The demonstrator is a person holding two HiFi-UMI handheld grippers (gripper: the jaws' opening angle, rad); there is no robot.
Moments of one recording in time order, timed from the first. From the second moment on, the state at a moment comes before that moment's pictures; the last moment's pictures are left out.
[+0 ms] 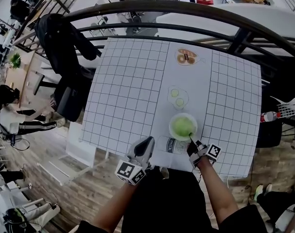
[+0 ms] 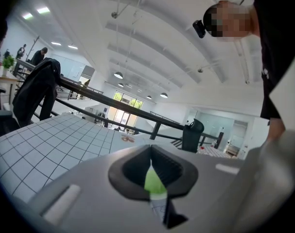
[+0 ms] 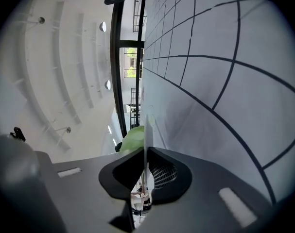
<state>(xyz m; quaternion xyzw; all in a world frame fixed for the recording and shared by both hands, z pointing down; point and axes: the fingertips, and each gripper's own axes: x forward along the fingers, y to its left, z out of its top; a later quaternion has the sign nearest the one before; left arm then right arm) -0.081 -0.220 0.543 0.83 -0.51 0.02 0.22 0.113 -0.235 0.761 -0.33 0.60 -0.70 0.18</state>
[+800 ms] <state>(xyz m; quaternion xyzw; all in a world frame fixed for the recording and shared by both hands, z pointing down) -0.099 -0.217 0.543 0.82 -0.53 0.00 0.23 0.105 -0.240 0.785 -0.36 0.58 -0.71 0.15</state>
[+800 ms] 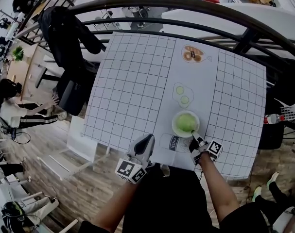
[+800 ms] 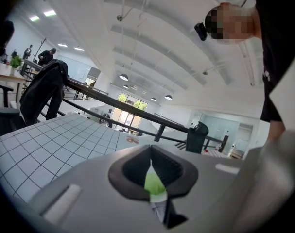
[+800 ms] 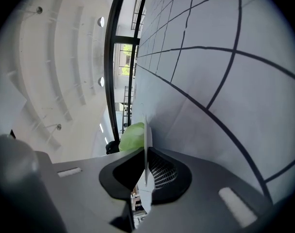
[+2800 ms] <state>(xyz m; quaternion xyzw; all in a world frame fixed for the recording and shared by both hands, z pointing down) -0.099 -0.096 0.518 0.87 -0.44 0.00 0.22 0.101 -0.105 0.571 -0.52 0.70 -0.48 0.13</state>
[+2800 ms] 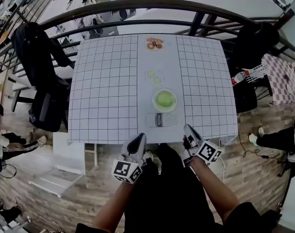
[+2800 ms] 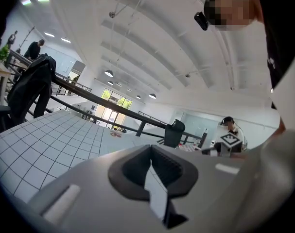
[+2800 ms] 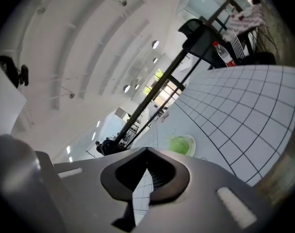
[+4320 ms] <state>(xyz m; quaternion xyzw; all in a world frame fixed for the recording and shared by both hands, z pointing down) -0.034 -0.028 0.396 0.88 -0.48 -0.01 0.04 0.050 -0.019 0.388 -0.59 0.81 -0.05 0.02</state>
